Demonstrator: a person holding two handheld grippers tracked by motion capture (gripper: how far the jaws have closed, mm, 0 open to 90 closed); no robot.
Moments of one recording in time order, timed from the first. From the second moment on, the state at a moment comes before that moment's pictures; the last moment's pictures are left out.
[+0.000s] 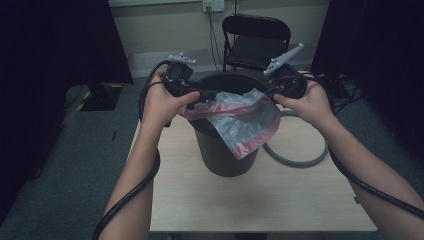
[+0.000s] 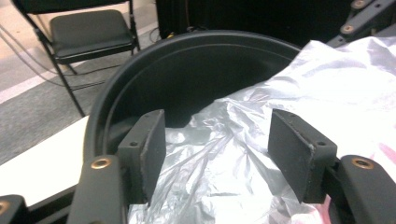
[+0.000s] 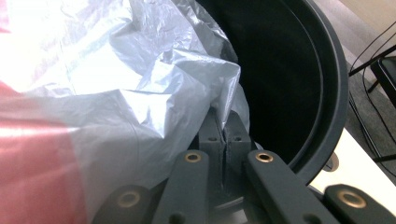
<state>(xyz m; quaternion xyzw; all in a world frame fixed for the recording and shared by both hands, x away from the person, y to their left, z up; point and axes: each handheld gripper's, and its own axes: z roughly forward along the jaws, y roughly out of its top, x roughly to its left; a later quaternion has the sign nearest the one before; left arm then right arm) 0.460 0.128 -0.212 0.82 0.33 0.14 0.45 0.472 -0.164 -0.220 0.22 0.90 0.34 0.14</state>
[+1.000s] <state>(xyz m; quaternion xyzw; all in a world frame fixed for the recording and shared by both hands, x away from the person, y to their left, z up) 0.486 0.069 -0.230 0.84 0.31 0.11 0.43 0.450 -0.107 -0.222 0.06 0.93 0.35 0.06</state>
